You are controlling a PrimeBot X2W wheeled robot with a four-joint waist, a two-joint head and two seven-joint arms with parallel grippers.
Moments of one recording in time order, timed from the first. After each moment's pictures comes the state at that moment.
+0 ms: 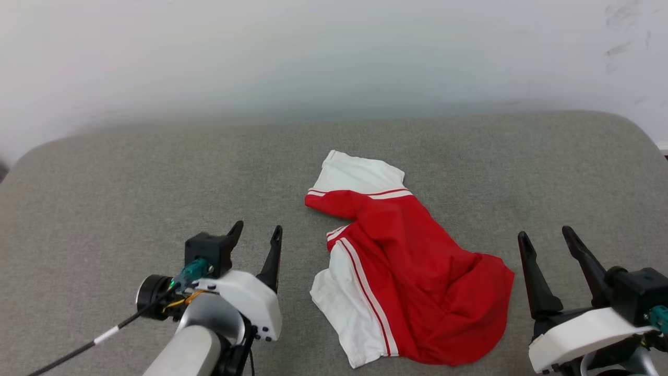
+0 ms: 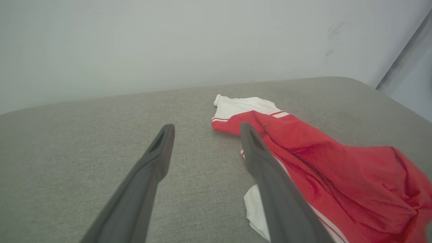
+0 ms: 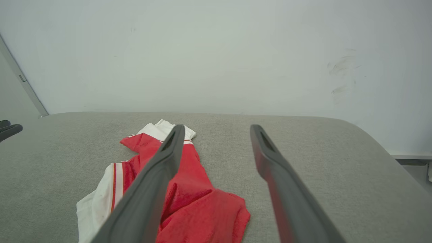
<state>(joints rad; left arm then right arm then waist) -0.23 0.31 -0.47 0.13 -0.47 0.22 0.00 0.06 -0.05 -0.01 -0.20 0.12 0.13 0.09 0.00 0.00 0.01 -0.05</state>
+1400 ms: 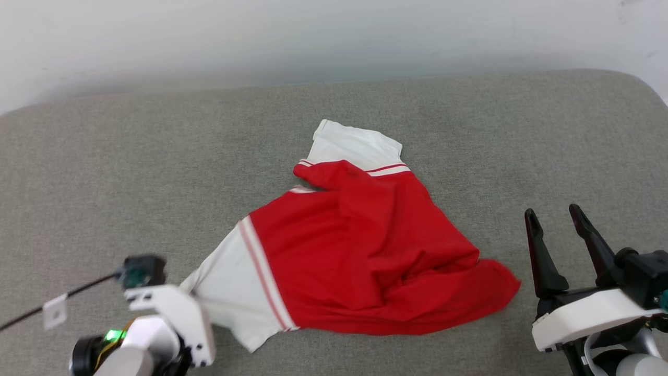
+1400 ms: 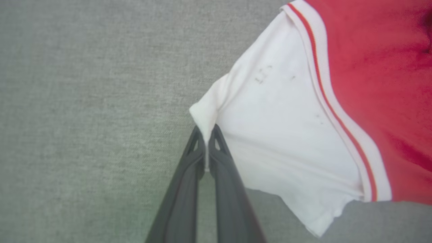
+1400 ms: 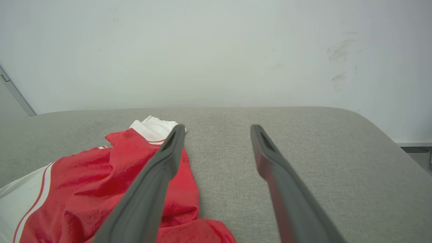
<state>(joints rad) -0.22 0.43 -0.42 0.23 -0.65 0.30 0.39 -0.01 -0.05 -0.03 -0.15 0.15 0.13 0.04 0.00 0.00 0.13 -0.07</state>
